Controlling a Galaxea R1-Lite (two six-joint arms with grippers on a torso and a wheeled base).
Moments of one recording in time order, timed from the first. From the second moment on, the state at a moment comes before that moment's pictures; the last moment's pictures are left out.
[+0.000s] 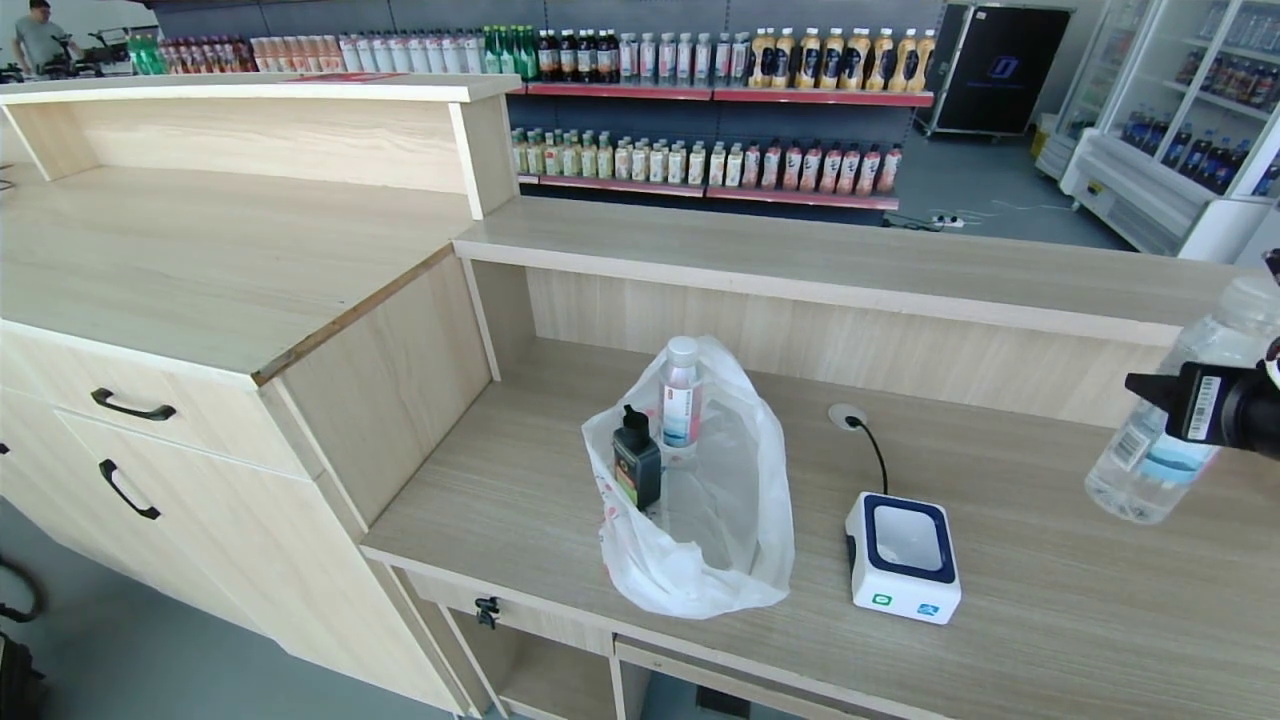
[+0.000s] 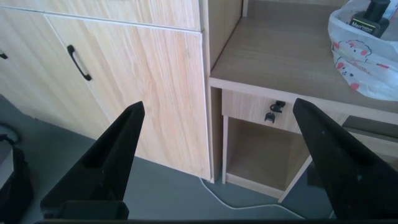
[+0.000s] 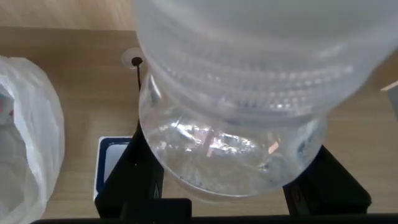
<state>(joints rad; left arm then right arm) 0.00 0.00 0.00 0.04 0.08 0.07 -0.02 1.33 -0.75 -0.29 -0.24 0.02</state>
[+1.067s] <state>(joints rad) 0.00 0.00 0.00 0.04 0.08 0.07 0.21 1.42 -0.74 -0.45 -0.35 -0.10</state>
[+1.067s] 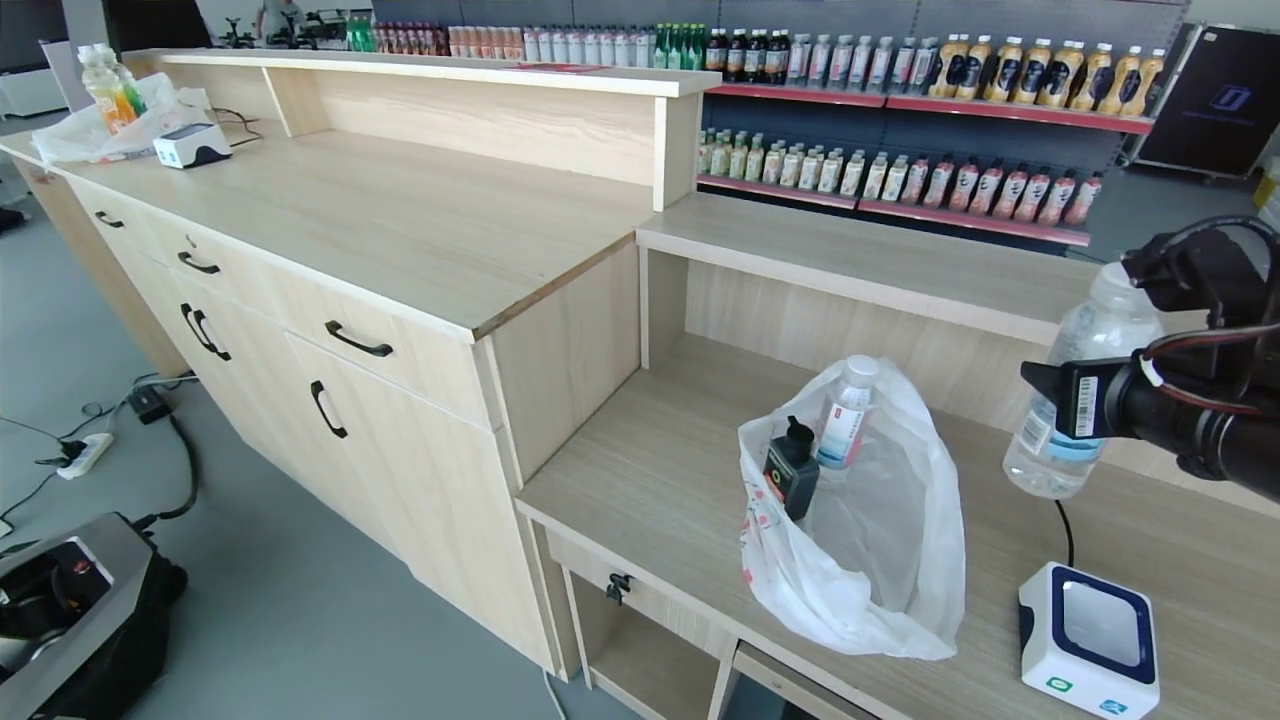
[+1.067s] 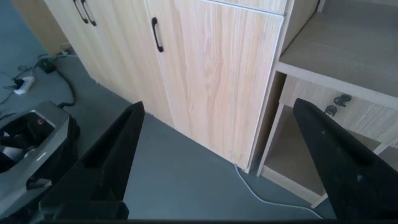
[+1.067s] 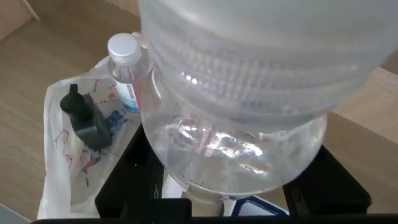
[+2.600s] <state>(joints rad) 0.00 0.00 0.00 0.04 0.08 0.07 0.12 1.99 -0.72 -0.99 0.04 -0.07</state>
